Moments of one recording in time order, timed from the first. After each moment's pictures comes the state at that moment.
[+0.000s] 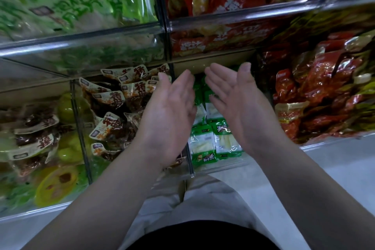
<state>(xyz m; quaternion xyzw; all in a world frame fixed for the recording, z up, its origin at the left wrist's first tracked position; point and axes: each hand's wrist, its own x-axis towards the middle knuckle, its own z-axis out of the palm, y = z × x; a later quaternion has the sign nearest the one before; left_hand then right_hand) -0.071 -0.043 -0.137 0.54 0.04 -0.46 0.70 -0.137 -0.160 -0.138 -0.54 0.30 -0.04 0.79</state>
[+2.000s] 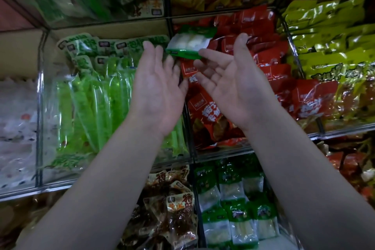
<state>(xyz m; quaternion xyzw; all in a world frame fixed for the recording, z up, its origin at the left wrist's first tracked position) 0.120 -0.112 -0.016 0.46 0.01 -0.31 0.83 0.059 -0.231 -0.034 -0.44 0.18 -0.07 0.87</state>
